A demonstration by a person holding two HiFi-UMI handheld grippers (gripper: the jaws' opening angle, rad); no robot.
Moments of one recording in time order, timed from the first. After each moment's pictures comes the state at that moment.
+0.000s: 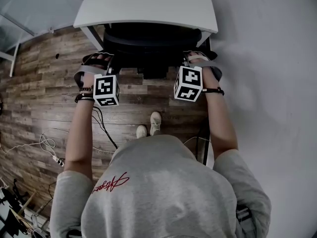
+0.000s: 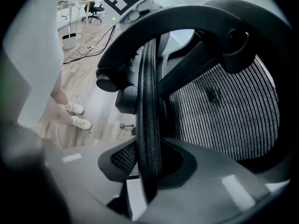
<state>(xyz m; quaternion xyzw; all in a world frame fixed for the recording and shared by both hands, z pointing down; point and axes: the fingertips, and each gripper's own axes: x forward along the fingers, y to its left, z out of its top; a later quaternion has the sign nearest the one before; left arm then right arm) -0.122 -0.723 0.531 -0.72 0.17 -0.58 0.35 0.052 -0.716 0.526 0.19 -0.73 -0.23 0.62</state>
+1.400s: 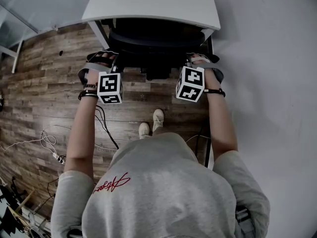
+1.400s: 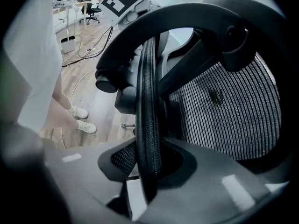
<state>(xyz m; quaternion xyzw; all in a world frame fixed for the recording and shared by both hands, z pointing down) -0.144 -0.680 0.534 -0.72 0.17 -0.57 0.36 0.031 -0.667 0.527 0.19 -0.73 -0.22 0.62</state>
